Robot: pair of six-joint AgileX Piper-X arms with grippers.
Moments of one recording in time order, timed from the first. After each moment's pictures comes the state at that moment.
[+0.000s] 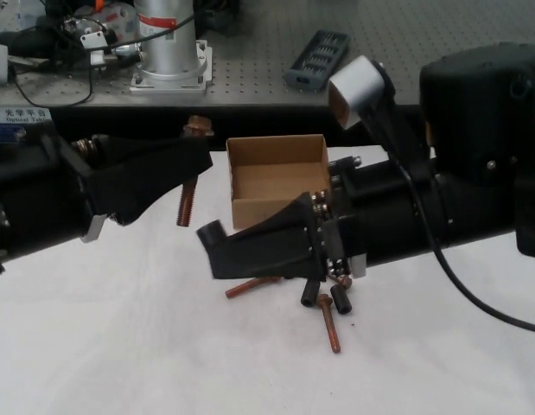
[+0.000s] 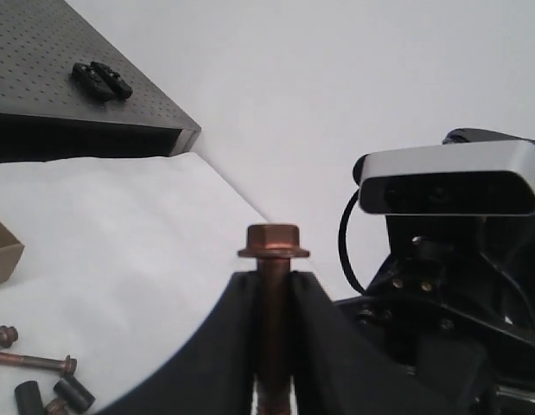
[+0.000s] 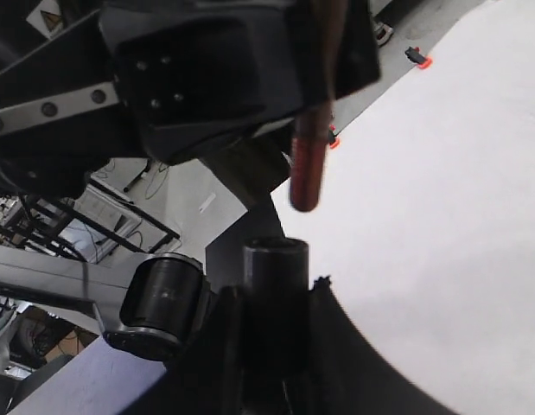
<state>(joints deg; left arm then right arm) -21.2 55.6 -32.4 -24.2 38.5 -31.5 44.8 76.4 -49.7 4.3 -52.3 23.8</state>
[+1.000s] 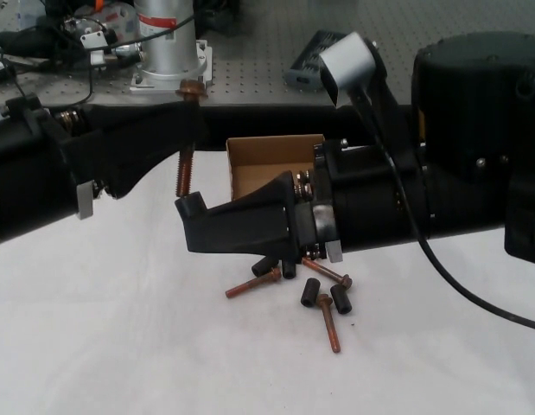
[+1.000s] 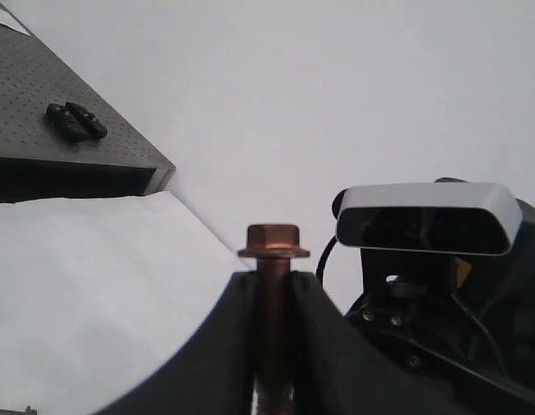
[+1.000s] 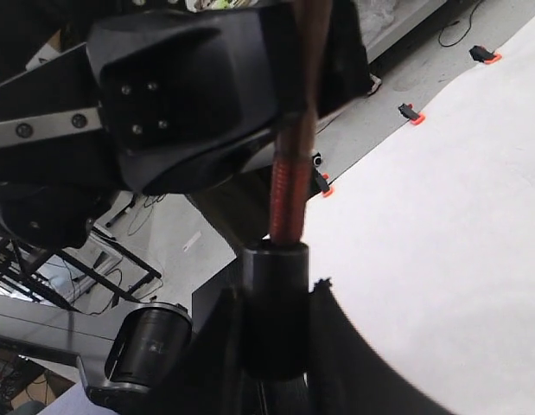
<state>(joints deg) -21.2 55.6 -32.4 -31.1 38.8 -36.4 47.3 76.4 -49.7 -3.6 -46.9 27.3</state>
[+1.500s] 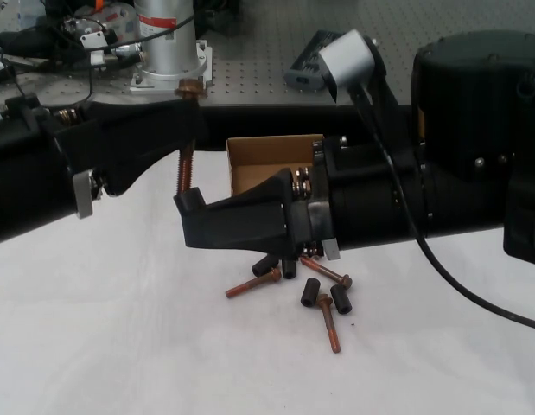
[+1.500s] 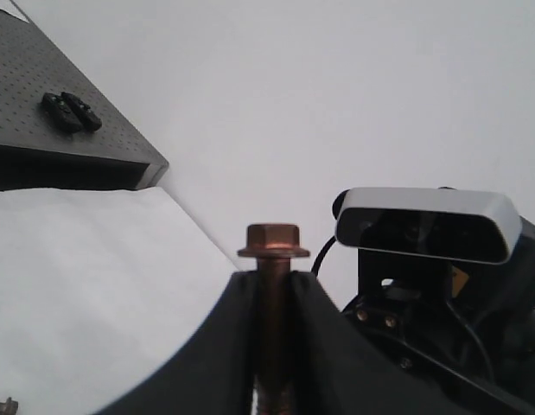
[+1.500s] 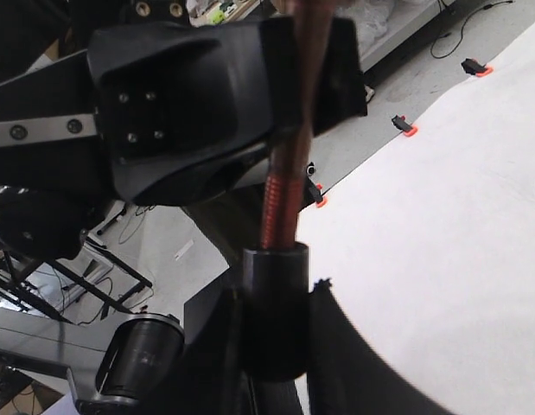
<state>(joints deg) -21.2 55.6 -32.4 -31.1 38.8 -39.8 47.4 76.4 -49.7 -5.3 -45.3 27.6</state>
